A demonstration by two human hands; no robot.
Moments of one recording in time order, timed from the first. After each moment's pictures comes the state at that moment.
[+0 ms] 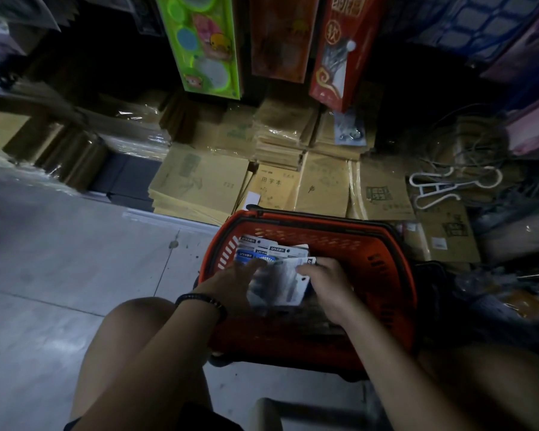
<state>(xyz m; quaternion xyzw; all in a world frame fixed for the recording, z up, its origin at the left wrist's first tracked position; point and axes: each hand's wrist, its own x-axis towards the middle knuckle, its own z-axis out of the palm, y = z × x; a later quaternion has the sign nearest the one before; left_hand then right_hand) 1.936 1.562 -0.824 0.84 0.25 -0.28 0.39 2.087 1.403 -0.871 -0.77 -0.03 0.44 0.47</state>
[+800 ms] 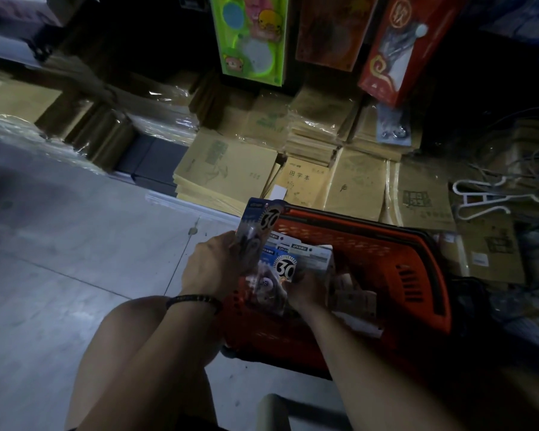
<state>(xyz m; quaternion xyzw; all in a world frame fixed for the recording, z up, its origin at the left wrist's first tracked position) 1.908 1.595 -0.819 0.80 0.51 -0.04 0.31 2.036 1.455 -0.971 -0.87 -0.11 0.42 0.25</state>
